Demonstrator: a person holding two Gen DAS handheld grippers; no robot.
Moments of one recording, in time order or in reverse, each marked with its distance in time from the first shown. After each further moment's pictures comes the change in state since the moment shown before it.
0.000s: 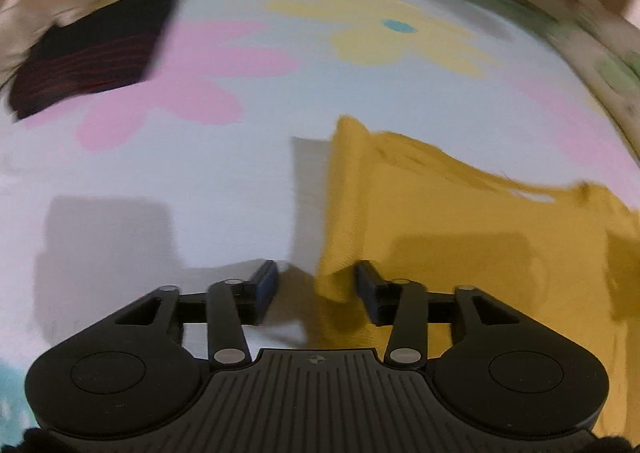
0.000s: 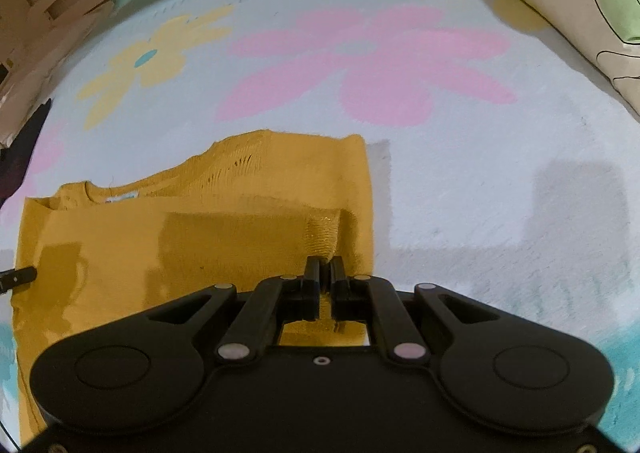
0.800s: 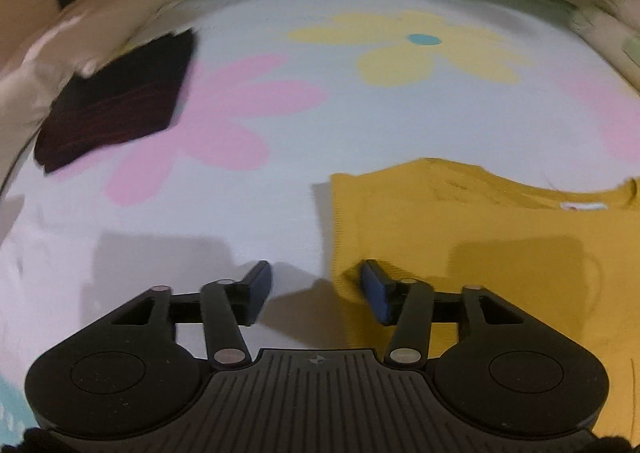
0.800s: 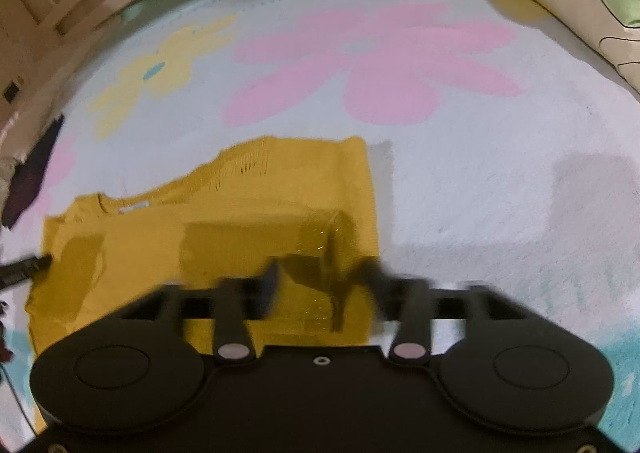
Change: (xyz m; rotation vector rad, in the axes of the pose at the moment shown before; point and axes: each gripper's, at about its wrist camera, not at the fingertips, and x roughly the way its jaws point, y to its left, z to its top) left arm 0.022 -0.019 0.012 0.103 -0.072 0.151; right arm -0.005 -0.016 0.000 0.060 -0.041 0.077
